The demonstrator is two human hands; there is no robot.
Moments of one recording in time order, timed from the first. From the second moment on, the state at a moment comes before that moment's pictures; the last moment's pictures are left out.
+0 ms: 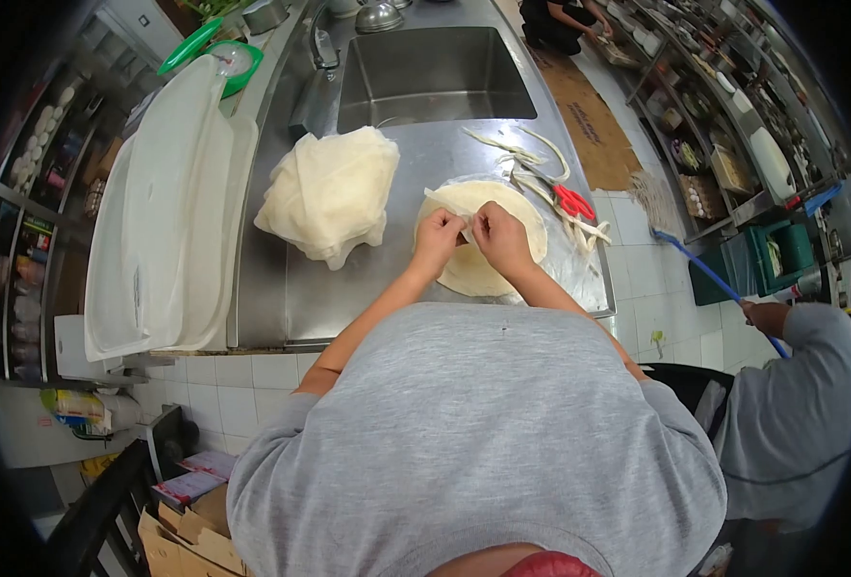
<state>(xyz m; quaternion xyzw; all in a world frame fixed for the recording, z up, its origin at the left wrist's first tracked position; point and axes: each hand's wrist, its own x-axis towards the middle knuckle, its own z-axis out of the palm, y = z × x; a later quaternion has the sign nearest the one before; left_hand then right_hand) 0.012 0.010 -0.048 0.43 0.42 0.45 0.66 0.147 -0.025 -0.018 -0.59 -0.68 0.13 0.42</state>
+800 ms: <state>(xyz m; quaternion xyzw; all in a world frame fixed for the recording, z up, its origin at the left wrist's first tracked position) 0.011 0.013 -0.057 0.61 0.42 0.43 0.52 0.142 -0.016 -0.012 -0.60 -0.71 0.10 0.36</state>
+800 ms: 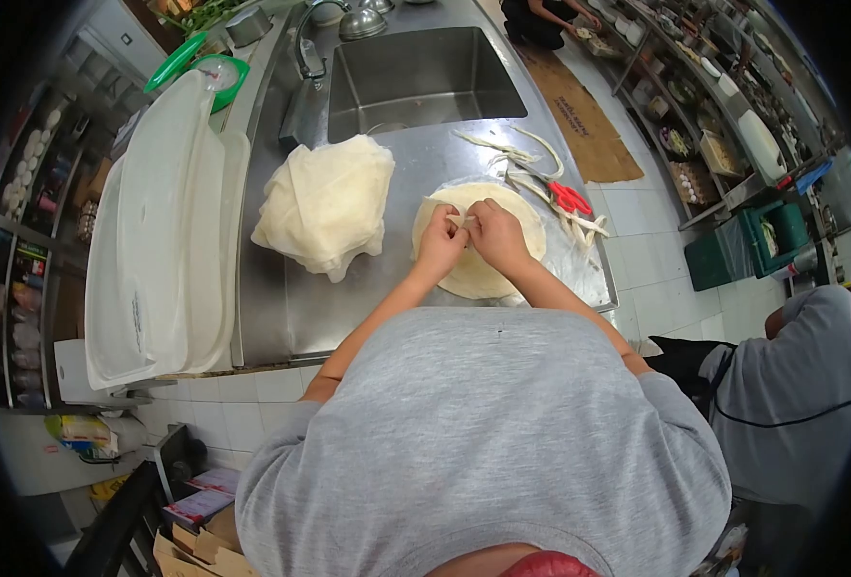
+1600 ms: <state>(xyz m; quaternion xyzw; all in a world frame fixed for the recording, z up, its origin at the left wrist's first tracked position) -0.001 0.040 -0.031 0.51 0.42 0.29 0.69 0.170 0.006 0.002 -0.54 -0.74 0.25 0.32</state>
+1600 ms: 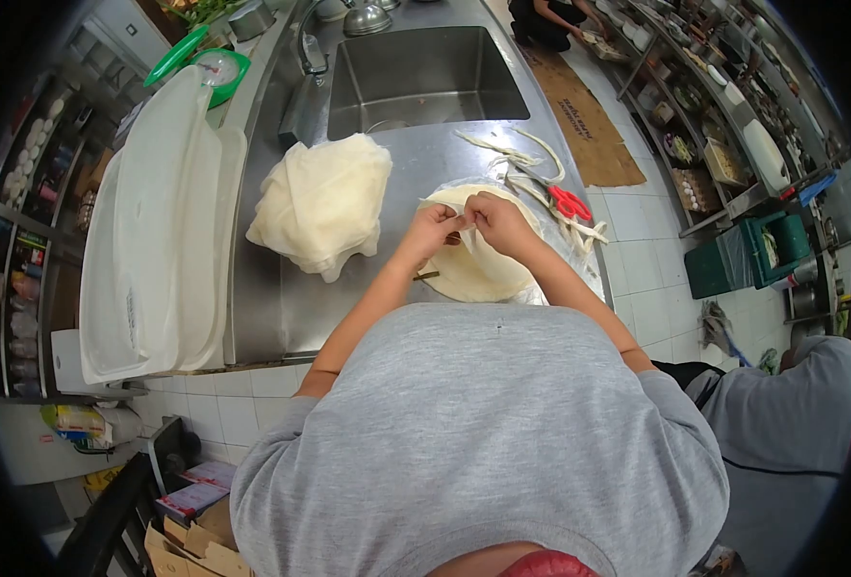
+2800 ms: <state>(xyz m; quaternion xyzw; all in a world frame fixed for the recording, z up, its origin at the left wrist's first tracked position) -0.010 0.050 -0.063 0.65 0.38 0.32 0.57 0.193 0.014 -0.006 -0.42 -0.85 0.28 0.16</state>
